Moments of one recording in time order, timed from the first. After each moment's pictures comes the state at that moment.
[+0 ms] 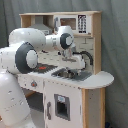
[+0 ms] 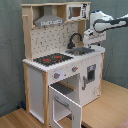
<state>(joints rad) -0.48 -0.29 0.59 -2.02 -0.03 1.83 -1.90</state>
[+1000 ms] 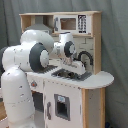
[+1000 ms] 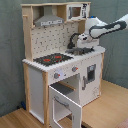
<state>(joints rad) -0.50 -0.14 0.67 -2.02 -0.07 2.06 -1.80</state>
